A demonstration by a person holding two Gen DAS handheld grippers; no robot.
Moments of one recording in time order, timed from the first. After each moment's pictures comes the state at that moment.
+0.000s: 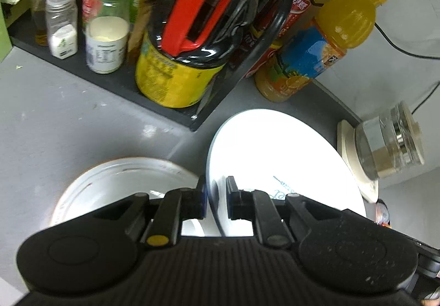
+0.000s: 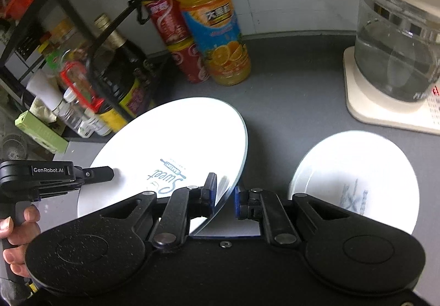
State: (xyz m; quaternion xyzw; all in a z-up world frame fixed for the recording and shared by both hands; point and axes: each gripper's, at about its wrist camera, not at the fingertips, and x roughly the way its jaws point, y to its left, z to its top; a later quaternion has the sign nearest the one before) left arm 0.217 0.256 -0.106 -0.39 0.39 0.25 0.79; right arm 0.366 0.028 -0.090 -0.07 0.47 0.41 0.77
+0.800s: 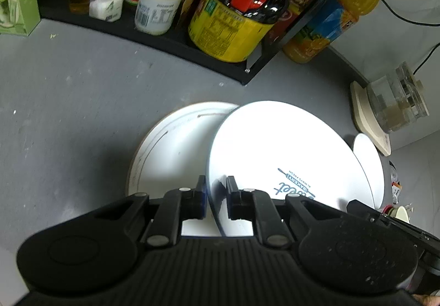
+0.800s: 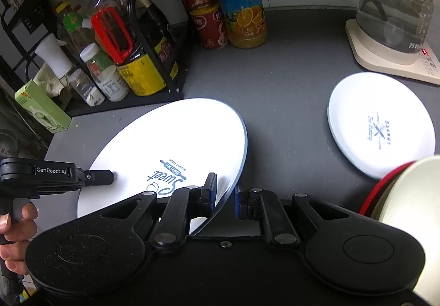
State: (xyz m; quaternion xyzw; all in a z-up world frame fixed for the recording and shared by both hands) left arm 0.133 0.269 -0.139 -0.38 0.43 0.21 0.79; right arm 0.252 0.033 -0.110 -0.07 0.47 0.38 0.80
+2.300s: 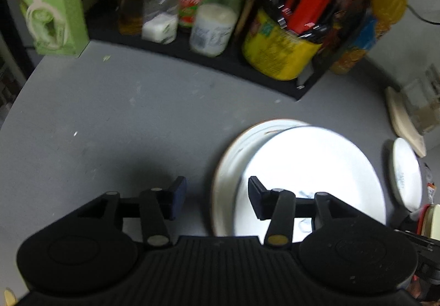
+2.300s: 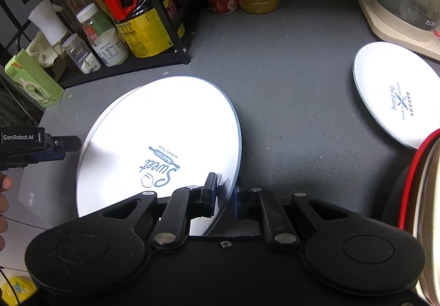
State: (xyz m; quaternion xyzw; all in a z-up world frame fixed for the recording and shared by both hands) left arm 0.099 0.294 -0.136 -0.32 0.44 0.29 0.79; right arm 0.230 0.056 -0.145 -0.10 0.49 0.37 0.78
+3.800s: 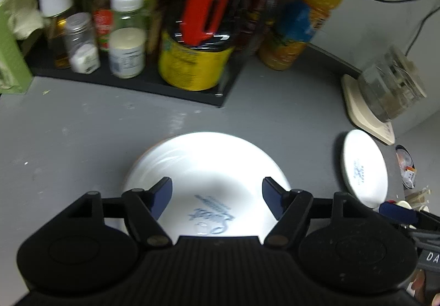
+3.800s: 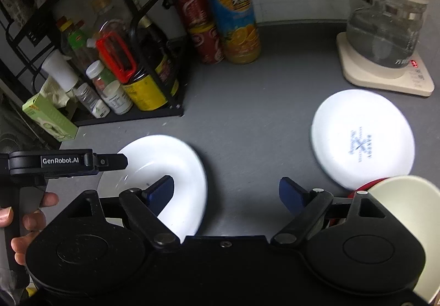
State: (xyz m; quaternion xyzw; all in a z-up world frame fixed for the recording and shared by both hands) left arm 0.169 0.231 -0.094 -0.28 0.44 0.23 0.82; right arm 0.270 0.013 -0.074 -0.07 0.47 0.38 0.80
